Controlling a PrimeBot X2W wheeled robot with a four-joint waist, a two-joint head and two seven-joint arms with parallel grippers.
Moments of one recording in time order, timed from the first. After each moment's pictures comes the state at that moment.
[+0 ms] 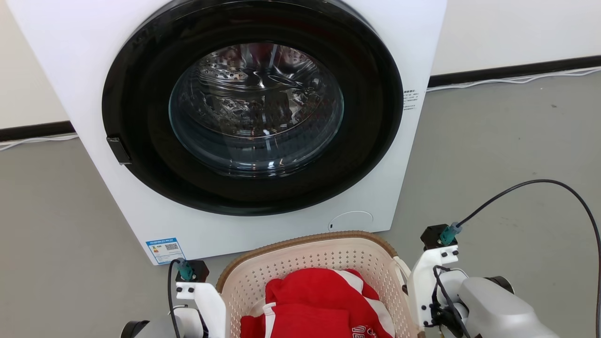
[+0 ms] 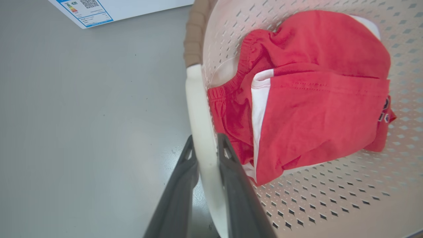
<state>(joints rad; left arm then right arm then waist) -0.55 0.07 -0.57 1.26 -0.63 -0.12 0.27 -0.66 -0.11 0.88 1.18 0.89 0.12 0.33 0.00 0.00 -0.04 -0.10</state>
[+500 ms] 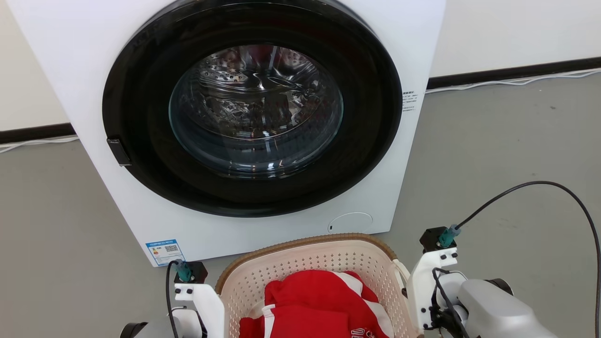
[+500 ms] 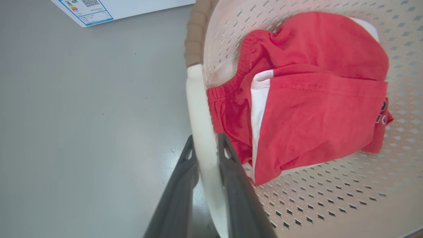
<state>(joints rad) -0.55 0.07 -0.61 1.26 -0.67 -0.12 0.27 -0.66 -0.11 0.93 1.18 0.94 0.12 0.33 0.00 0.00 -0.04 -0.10</state>
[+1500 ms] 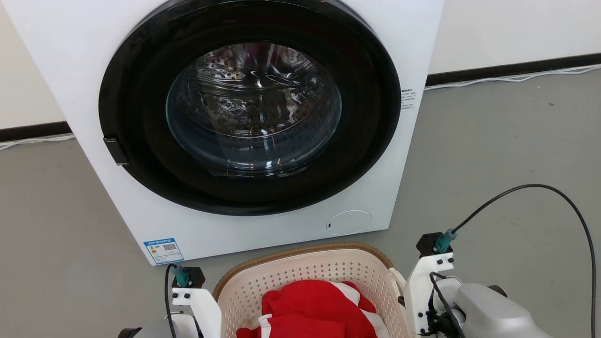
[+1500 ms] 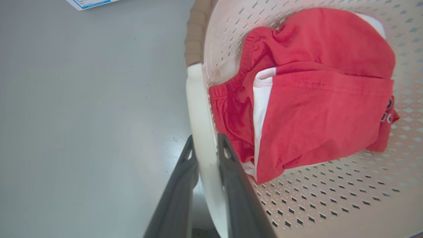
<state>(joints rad) -0.55 0.09 -0.68 1.28 -0.73 -0.12 0.31 -0.66 -0.11 1.01 1.18 1.04 0.12 0.35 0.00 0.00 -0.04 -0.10</state>
